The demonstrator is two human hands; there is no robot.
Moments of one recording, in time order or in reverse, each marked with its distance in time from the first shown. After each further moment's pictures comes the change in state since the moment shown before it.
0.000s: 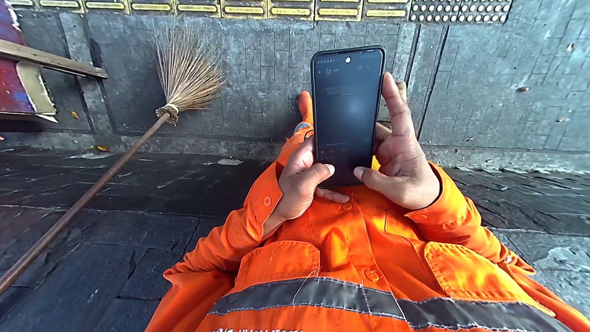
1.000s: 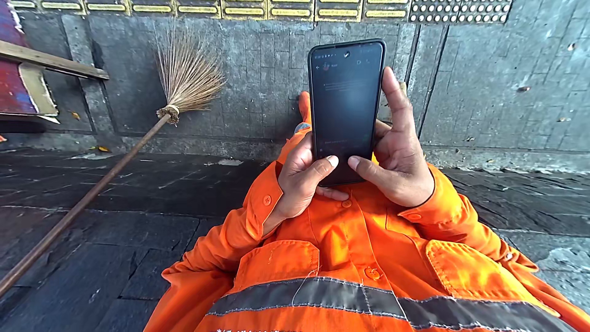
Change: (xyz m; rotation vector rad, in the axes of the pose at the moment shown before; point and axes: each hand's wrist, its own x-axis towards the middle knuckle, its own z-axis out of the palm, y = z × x) left_hand 0.003 0.003 0.002 0.026 0.006 0.034; right_hand 0.007 -0.003 0.006 0.001 0.059 -0.048
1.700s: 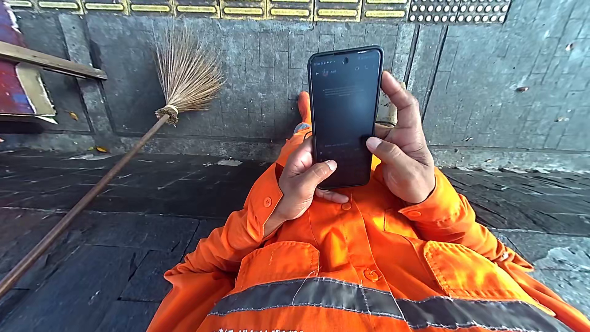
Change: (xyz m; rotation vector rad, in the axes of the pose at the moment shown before) left_hand -0.001 -0.002 -0.004 -0.029 -0.006 -0.028; right_hand 0.001 0.000 -0.002 0.109 0.073 0.041
